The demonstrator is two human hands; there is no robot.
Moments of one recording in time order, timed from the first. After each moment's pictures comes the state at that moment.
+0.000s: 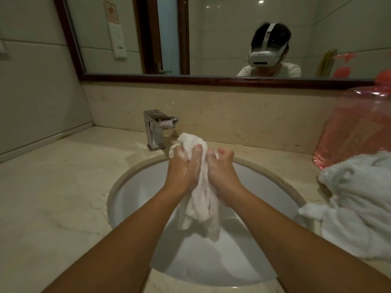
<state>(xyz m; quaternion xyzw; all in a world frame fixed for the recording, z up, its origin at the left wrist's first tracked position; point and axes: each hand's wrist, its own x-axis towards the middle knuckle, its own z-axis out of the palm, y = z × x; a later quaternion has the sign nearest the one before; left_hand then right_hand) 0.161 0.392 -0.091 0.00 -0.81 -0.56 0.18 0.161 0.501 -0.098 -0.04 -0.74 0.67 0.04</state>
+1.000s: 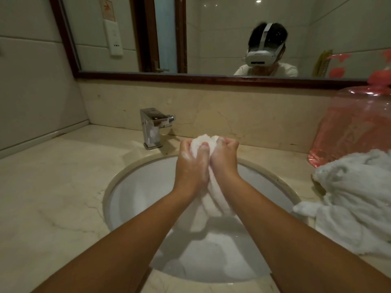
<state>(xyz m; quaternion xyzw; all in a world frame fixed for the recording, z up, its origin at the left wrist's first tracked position) 0.177 0.422 -0.090 -0.04 -0.72 -0.65 0.23 0.156 0.496 -0.066 -0.09 -0.62 0.76 0.16</state>
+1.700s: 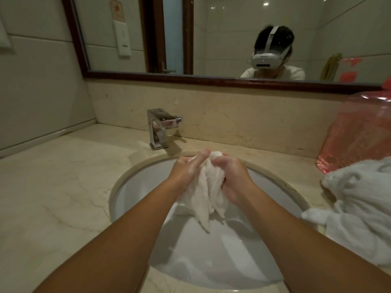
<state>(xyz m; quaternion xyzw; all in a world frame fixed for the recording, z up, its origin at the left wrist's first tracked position) 0.147 0.382 -0.100 0.06 -0.74 -0.67 -0.05 0.140 0.519 -0.106 -0.03 -0.56 0.82 -0.06</state>
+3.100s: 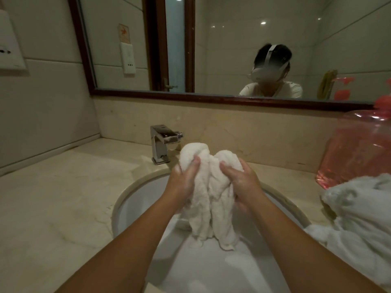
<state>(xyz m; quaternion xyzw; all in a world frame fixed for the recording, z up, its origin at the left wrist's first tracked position) 0.152 0.379 -0.091 0.03 -0.67 -0.74 0.08 0.156 0.540 -0.083 0.00 -0.58 0.82 0.04</state>
